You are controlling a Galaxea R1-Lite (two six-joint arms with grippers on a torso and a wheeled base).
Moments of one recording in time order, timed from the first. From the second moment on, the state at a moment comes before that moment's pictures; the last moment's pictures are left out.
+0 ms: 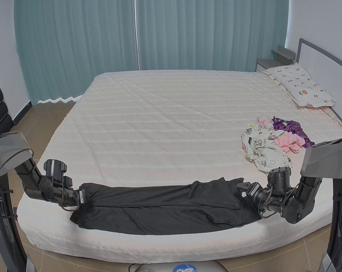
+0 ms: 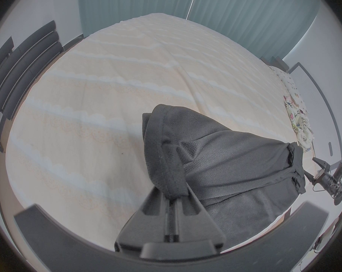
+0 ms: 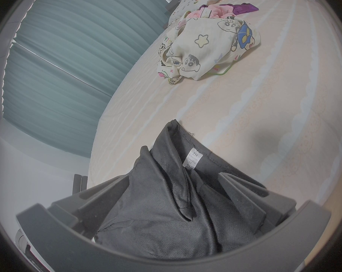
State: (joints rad) left arm 0.12 2.28 -0.79 -0.50 -0.21 -0.15; right arm 0.25 2.34 -0.54 -1.17 0.03 0.94
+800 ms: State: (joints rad) left arm 0.12 2.28 -0.82 -0.50 -0.21 -0.16; right arm 0.25 2.34 -0.54 -1.18 0.03 0.94
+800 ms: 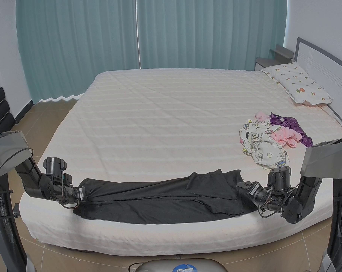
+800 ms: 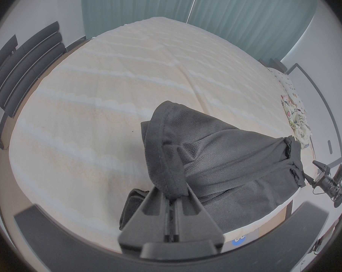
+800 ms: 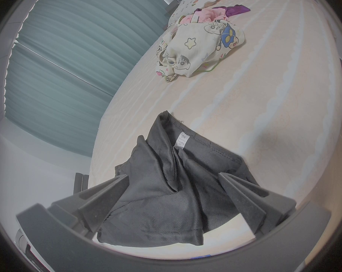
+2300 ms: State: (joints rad) left arm -0.24 2.12 -0.96 -0.24 -0.03 -0.36; right arm 0.25 2.34 -0.54 -1.18 0.03 0.94
